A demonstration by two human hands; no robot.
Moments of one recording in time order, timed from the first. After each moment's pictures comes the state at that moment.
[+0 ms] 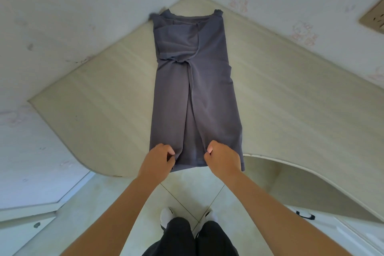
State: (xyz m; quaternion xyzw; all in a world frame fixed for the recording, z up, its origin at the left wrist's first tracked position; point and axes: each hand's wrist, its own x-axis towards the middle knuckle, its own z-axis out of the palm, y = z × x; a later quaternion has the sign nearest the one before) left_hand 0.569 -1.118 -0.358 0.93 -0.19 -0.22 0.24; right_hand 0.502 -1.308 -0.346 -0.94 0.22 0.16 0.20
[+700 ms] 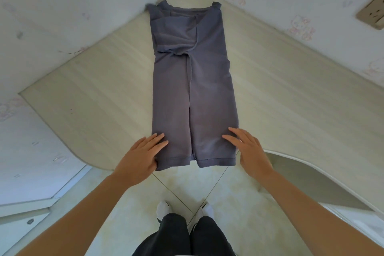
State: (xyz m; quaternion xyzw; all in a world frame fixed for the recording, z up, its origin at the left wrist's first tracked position) left_hand 0.586 -1.051 -0.392 0.90 -0.41 -0.14 0.10; right_hand 0.450 -1.386 -0.370 -0.98 0.07 0.06 0.18
